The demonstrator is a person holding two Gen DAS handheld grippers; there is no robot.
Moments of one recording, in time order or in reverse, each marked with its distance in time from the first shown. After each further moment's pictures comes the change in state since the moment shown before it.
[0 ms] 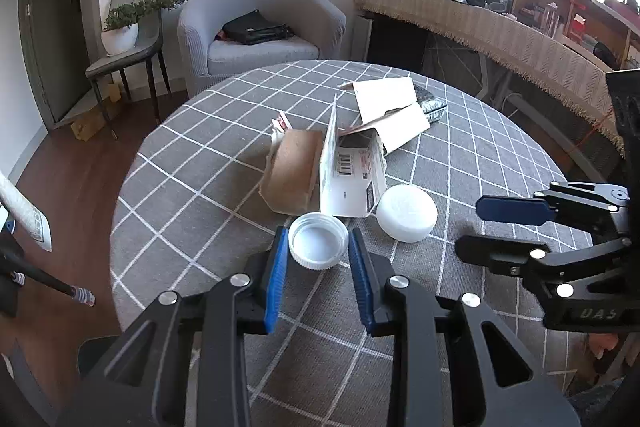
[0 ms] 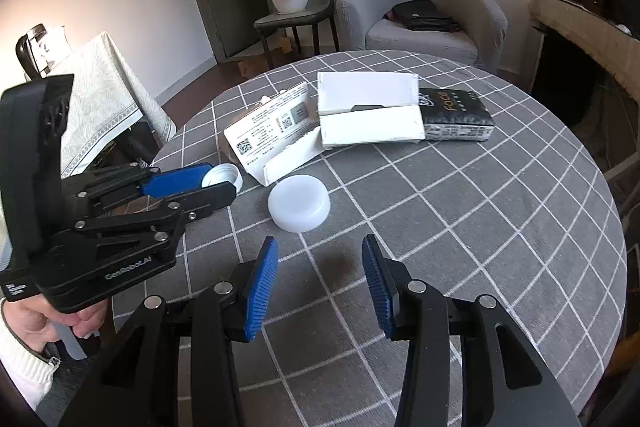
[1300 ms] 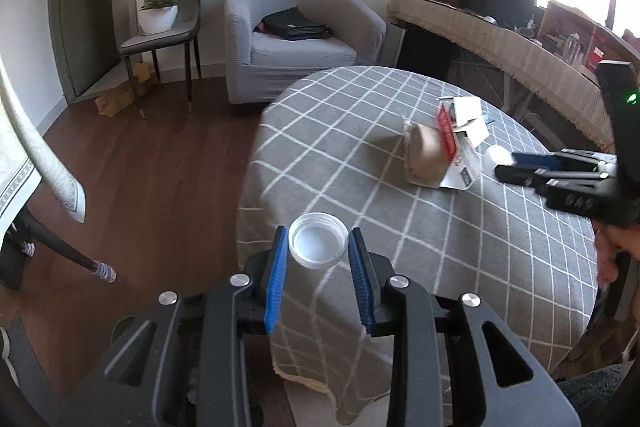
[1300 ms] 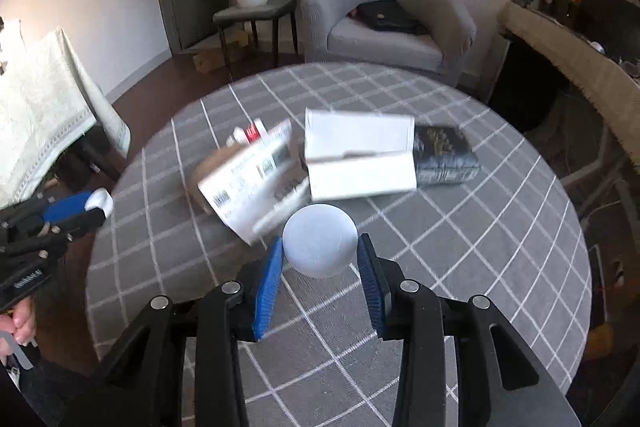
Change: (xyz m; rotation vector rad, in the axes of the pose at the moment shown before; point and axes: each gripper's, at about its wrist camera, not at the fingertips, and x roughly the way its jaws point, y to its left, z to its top) left arm -0.056 0.099 -0.024 -0.098 0.004 0.033; right arm 0.010 0.031 0.045 0.008 0.003 -0.188
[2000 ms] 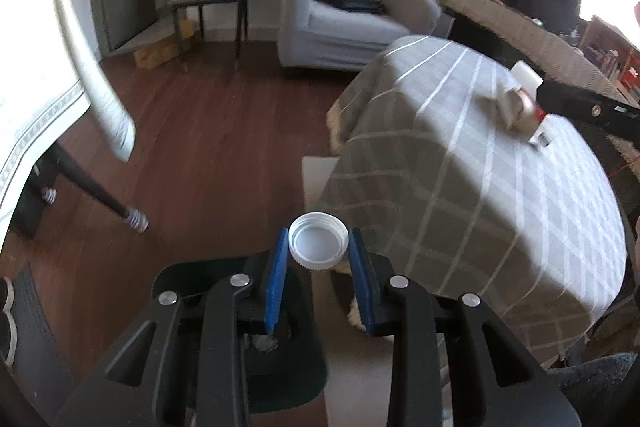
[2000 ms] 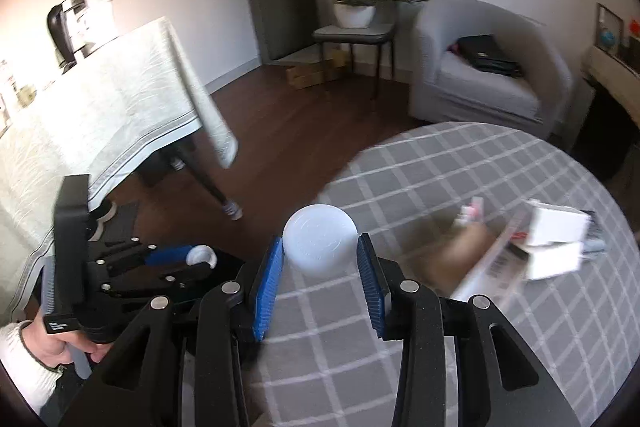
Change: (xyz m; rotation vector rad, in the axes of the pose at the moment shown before) left arm -0.016 0.098 -0.057 -0.116 0.102 0.095; right arm 0.005 0.137 0.032 -0.152 -0.038 0.296
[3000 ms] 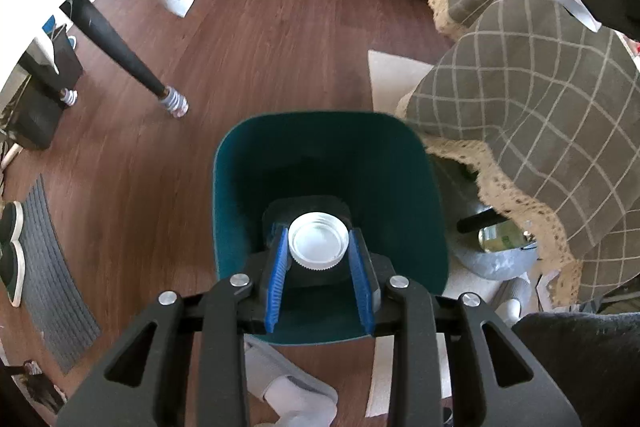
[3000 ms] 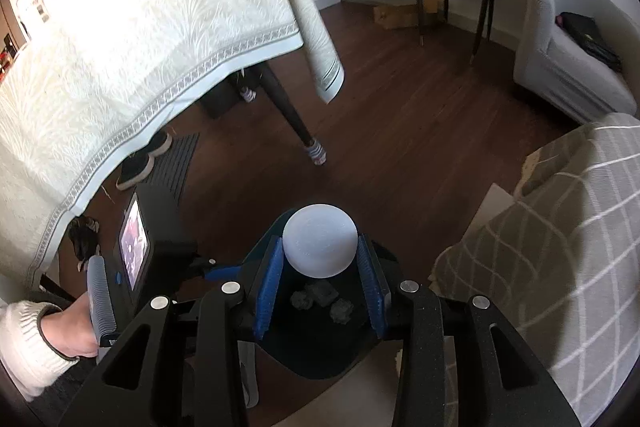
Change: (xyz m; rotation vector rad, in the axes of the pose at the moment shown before) left arm 0.047 0.116 -0.090 -0.110 0.324 0.077; right arm 0.123 0.130 -0.006 -0.117 0.244 0.190
